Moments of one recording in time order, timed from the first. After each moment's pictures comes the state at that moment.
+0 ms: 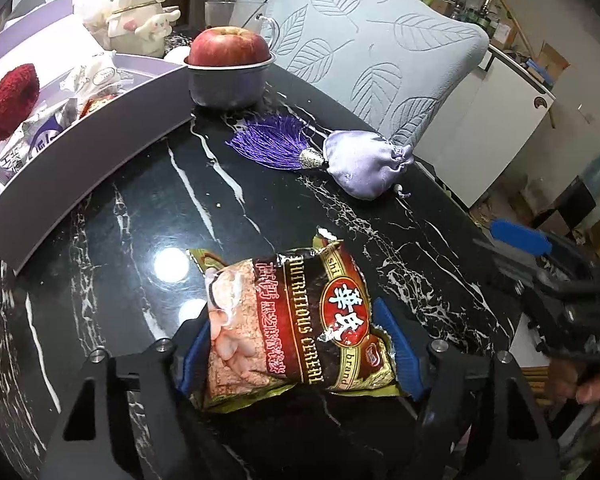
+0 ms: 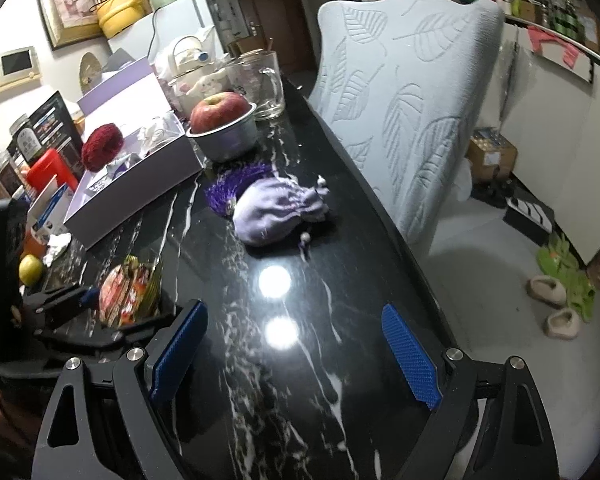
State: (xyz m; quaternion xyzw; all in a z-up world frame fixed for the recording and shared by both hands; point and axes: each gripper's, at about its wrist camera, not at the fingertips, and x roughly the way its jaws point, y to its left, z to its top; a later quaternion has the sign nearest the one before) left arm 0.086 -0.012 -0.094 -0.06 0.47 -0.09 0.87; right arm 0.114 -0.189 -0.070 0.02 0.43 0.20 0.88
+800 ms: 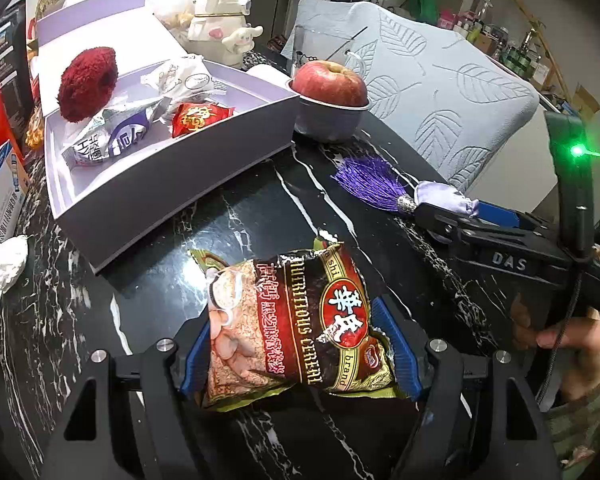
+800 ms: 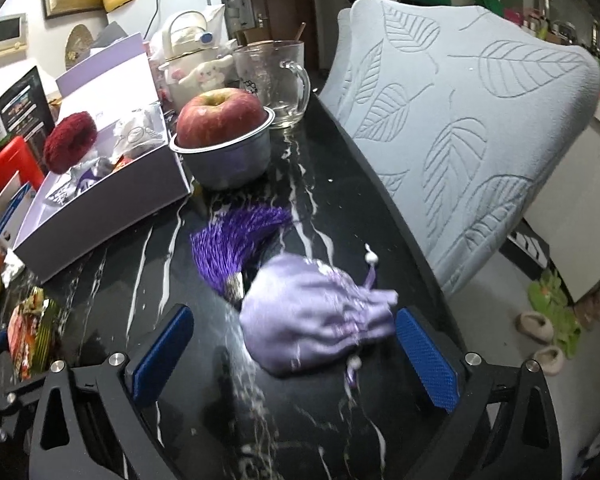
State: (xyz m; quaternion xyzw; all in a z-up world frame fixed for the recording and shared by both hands) left arm 0.093 0.052 -0.081 -0.09 0.45 -0.02 0.89; right arm 0.192 -0.119 -0.086 -0.04 0.42 0.18 0.89
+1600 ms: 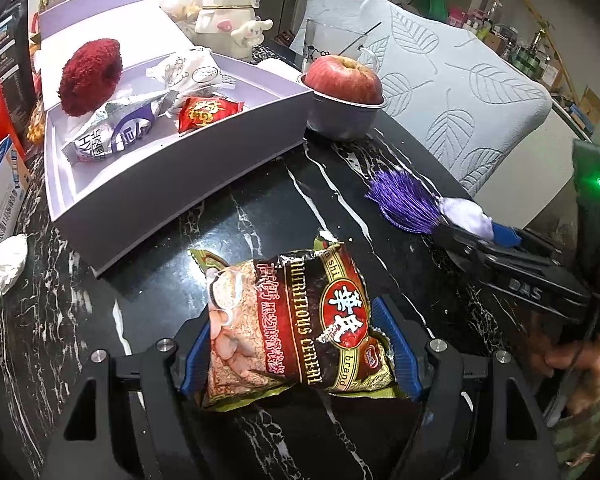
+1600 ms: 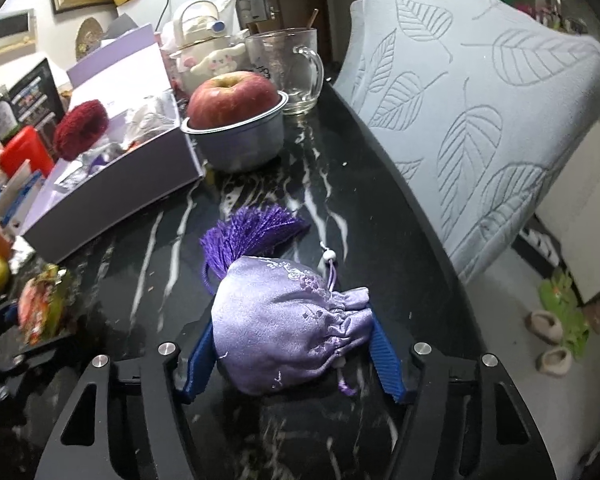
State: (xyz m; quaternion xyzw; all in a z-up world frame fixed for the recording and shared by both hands) left arm 0.098 0.057 -0.085 -0.10 0.46 -0.01 0.88; right arm 0.187 -0.121 -0.094 -0.04 0.43 0.21 0.88
